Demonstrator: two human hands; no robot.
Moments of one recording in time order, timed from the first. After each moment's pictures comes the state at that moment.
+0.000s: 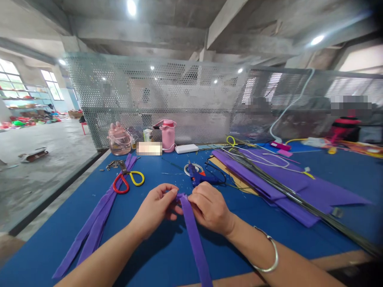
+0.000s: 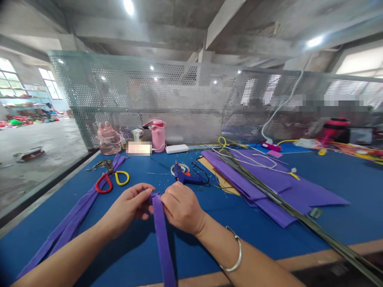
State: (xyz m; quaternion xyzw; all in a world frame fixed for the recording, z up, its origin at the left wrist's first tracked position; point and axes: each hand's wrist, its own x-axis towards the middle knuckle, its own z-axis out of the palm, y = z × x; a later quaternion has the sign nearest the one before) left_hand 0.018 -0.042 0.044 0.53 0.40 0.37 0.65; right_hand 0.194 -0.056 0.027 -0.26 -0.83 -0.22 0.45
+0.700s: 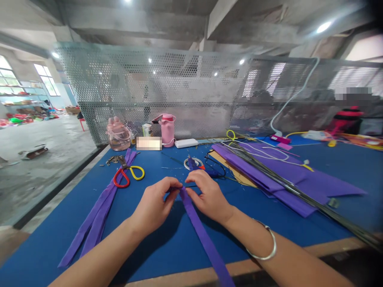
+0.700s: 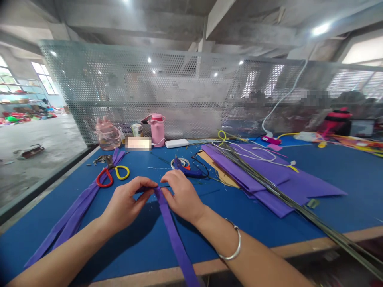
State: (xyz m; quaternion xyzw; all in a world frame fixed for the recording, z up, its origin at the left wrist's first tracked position) left_hand 0.004 -0.038 0.029 0.83 0.32 0.41 0.19; right_hand 0.194 -0.050 0.023 -0.38 -0.80 -0.05 0.46
